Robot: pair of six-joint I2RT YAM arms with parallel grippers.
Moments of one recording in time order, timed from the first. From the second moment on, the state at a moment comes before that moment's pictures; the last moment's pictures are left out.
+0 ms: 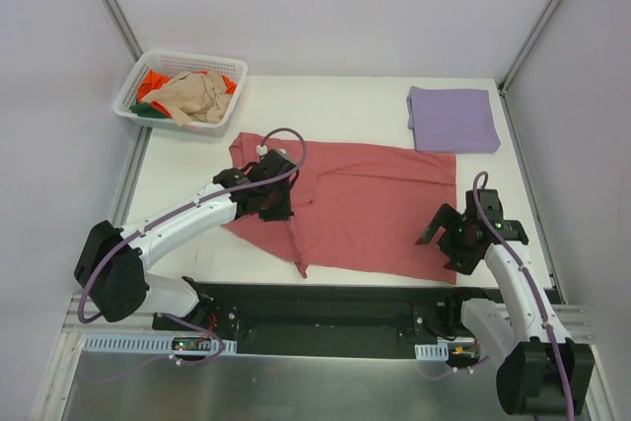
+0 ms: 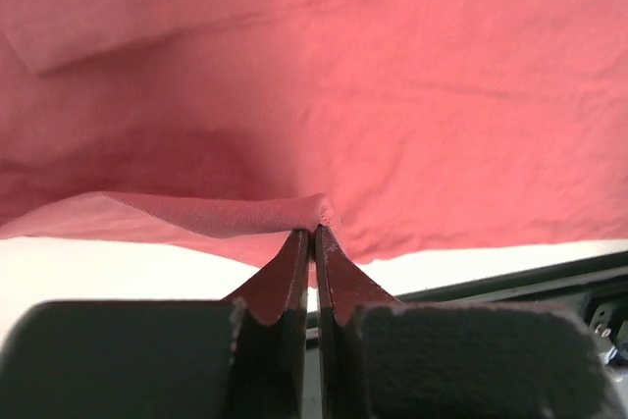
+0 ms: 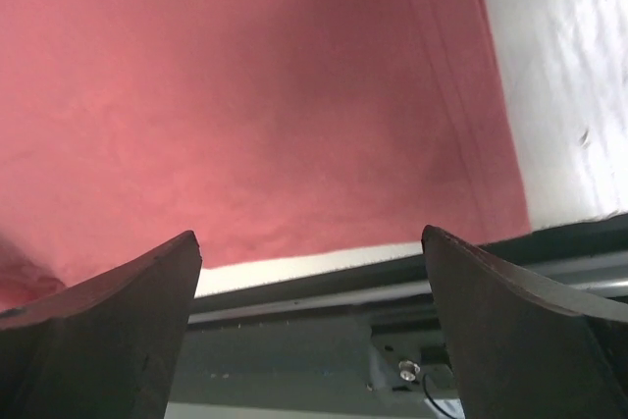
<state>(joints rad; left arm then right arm) -0.76 1.33 0.98 -0.74 -0.09 -0.78 0.01 0.85 0.57 -0.93 -0.14 0.62</state>
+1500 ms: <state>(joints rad) -0.64 1.29 0.91 -0.61 -0.09 -0.71 -0.02 0.97 0.54 -0.83 0.15 0.68</state>
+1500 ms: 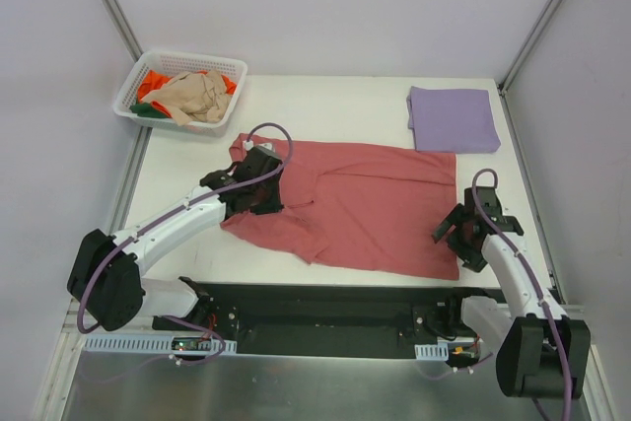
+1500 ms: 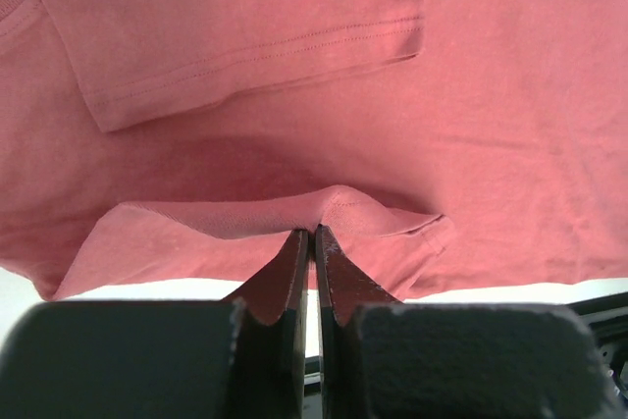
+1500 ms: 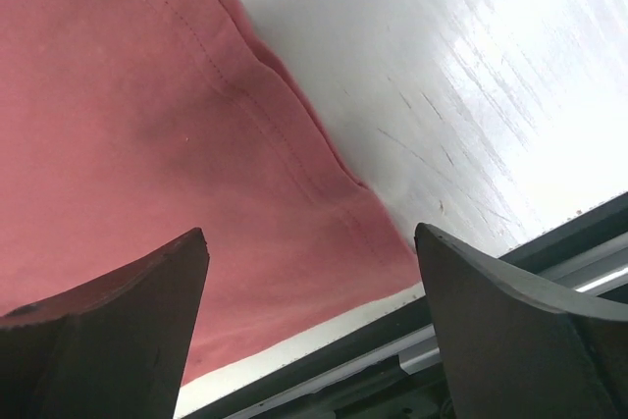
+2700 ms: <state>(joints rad) -0.63 1.27 0.87 -0.60 -0.11 -0.71 0.10 0.92 0.49 -1.01 -0.02 0.81</state>
